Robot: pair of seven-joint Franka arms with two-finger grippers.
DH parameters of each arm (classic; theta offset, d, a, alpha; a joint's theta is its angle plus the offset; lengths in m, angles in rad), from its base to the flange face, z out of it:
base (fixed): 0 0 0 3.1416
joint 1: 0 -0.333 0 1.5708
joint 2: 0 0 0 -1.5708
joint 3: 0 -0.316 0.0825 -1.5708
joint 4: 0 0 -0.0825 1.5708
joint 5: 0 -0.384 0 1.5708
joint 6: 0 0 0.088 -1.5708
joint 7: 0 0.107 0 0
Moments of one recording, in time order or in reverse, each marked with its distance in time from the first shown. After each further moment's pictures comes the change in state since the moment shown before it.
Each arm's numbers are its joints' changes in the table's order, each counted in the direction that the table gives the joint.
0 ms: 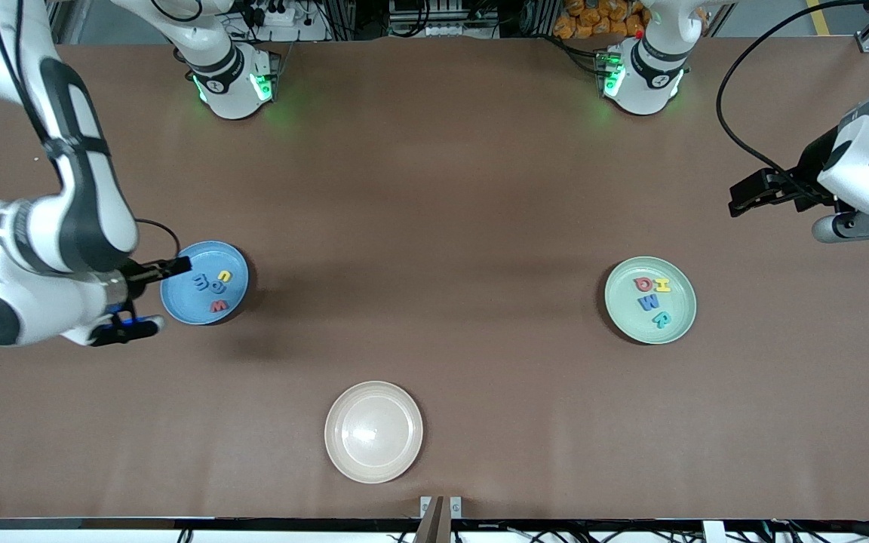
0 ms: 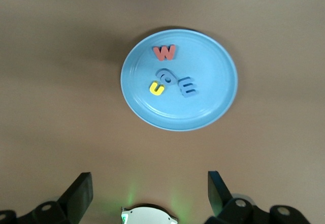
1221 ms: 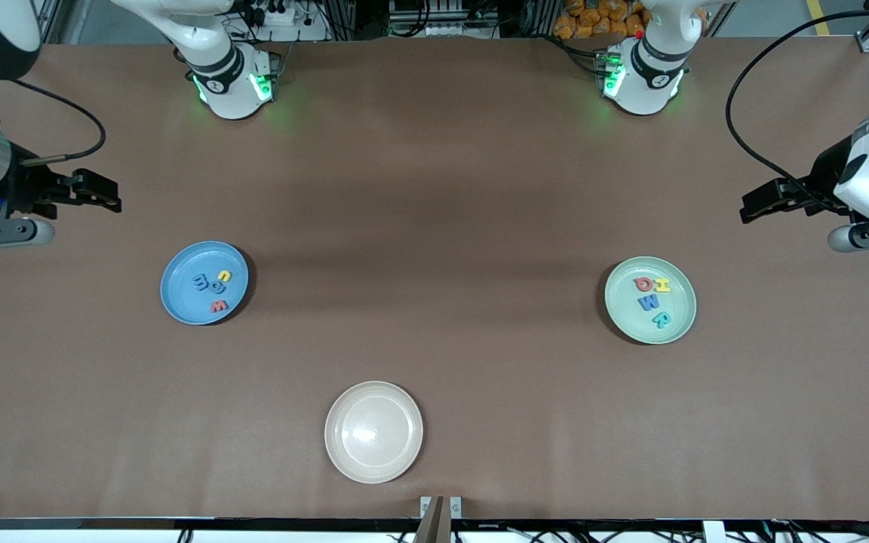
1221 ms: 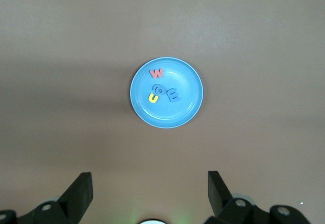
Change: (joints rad) left arm -0.046 0.001 0.004 -0.024 0.000 -0.013 0.000; right arm -0.006 -0.427 -0.005 -0.174 0.000 -0.085 0.083
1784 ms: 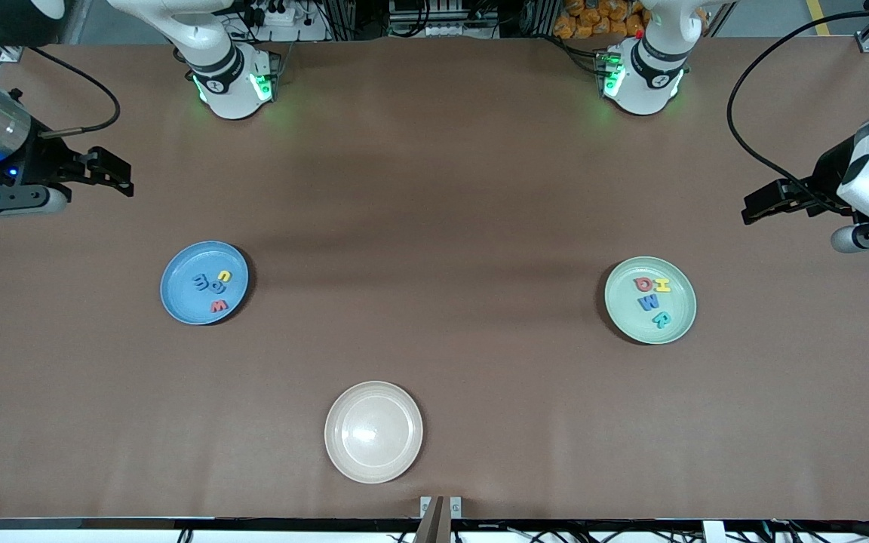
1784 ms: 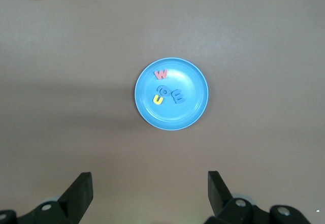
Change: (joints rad) left arm -0.003 0.000 0.000 0.000 0.000 -0.006 0.000; right arm -0.172 -0.133 0.198 -0.171 -0.036 -0.107 0.012
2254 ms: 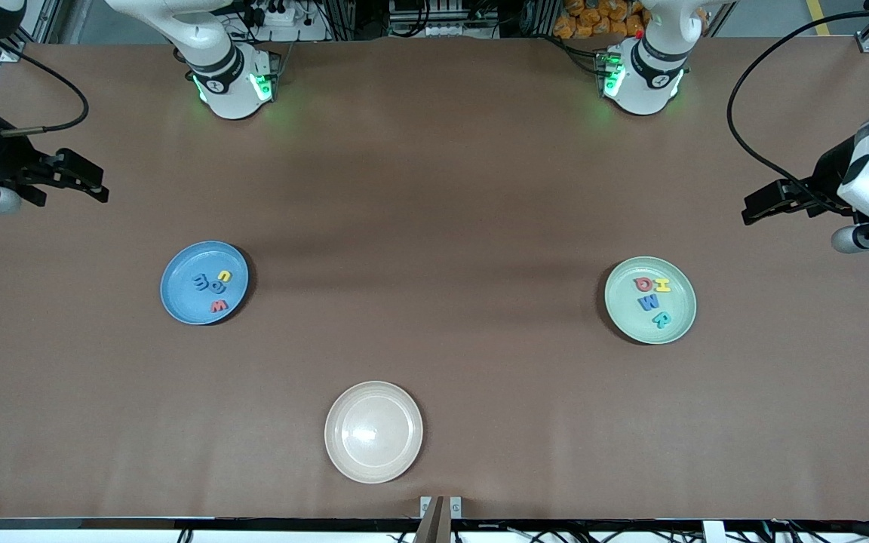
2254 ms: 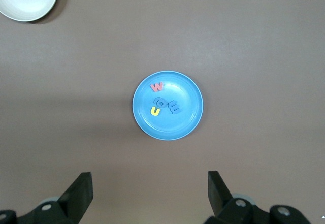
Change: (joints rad) left arm 0.000 0.000 0.000 0.000 0.000 -0.002 0.000; right arm -0.004 0.015 0.033 0.057 -0.012 0.008 0.006
